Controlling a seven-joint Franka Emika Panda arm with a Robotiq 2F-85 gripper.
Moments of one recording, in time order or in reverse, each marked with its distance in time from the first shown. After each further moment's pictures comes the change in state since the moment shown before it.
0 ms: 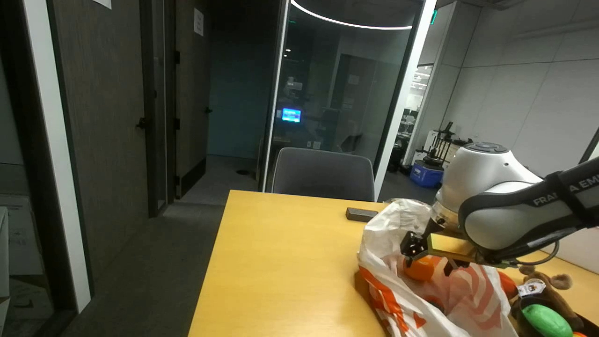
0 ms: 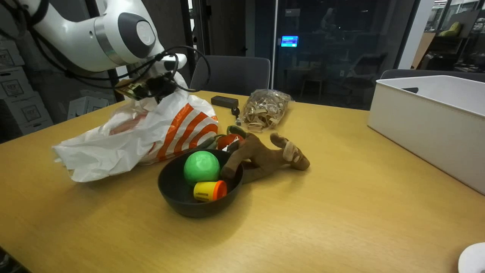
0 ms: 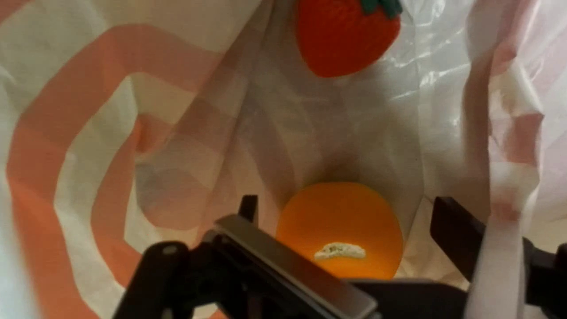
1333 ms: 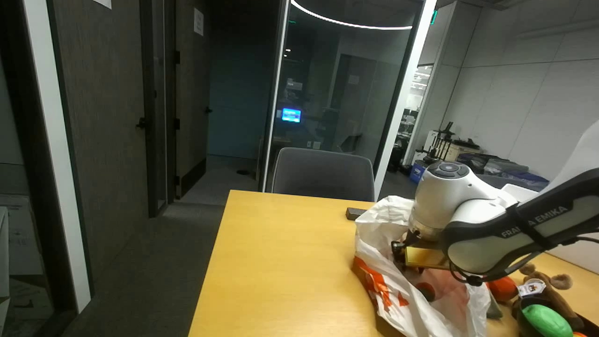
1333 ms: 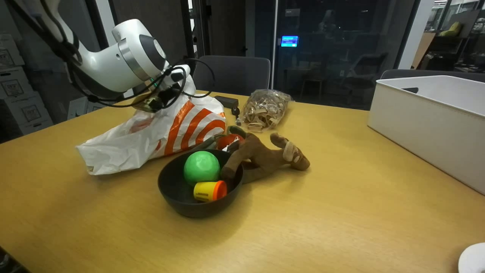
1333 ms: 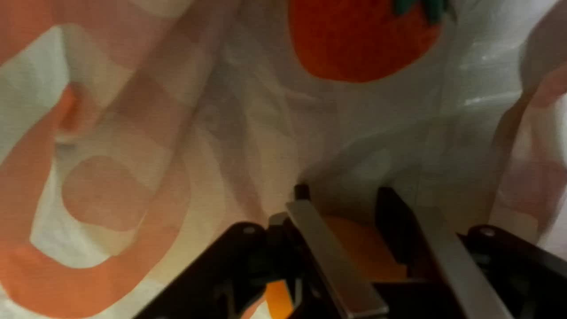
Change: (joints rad) arm 0.144 0.185 -0.145 0.141 -0.279 0.056 0.219
